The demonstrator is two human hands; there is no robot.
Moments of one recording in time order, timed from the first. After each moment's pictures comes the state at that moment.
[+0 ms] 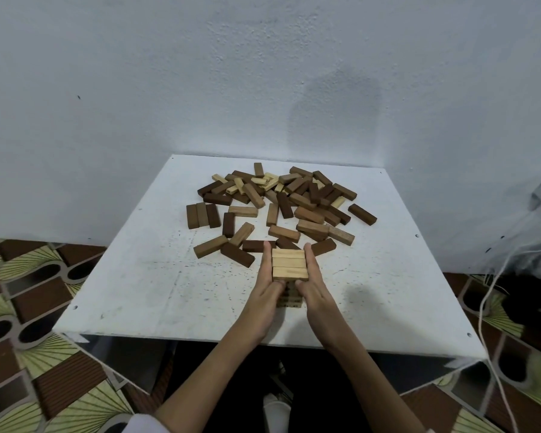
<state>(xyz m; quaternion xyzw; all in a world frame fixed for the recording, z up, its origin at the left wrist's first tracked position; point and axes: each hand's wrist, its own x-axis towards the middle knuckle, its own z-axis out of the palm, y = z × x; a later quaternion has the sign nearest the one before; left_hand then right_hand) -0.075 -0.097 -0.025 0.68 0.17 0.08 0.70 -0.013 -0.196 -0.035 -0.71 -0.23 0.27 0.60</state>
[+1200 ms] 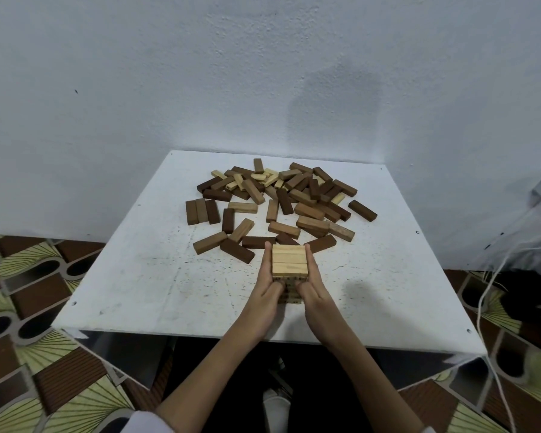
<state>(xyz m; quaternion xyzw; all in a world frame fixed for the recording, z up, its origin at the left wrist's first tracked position) -0.077 -0.099 -0.026 0.69 0.18 0.06 0.70 -0.015 -0.195 -0.041 -0.72 -0.22 0.28 0.59</state>
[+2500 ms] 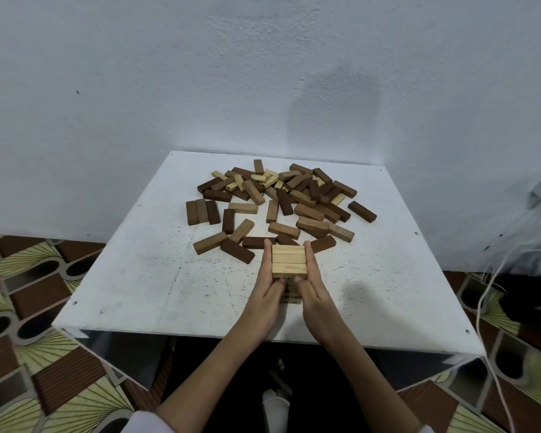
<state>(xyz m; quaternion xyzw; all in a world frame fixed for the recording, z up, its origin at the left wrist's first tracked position) -0.080 -0.103 -0.020 0.69 0.18 0.08 0.69 -0.020 -0.194 -0.032 -0.72 -0.24 0.26 0.60</state>
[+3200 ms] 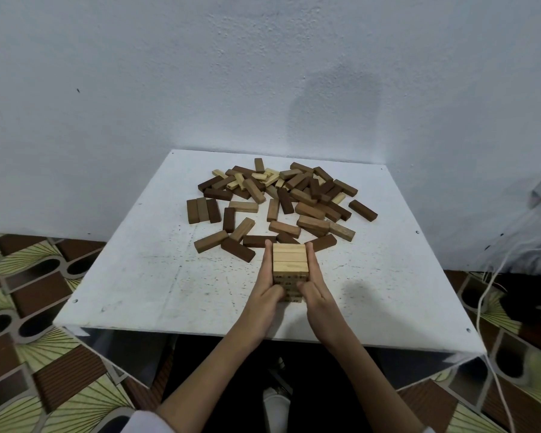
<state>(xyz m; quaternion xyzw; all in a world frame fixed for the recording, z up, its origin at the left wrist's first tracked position) -0.082 -0.106 -0.018 0.64 0.17 0.08 0.74 -0.017 -0.197 -0.041 -0.72 -0.23 0.26 0.60</state>
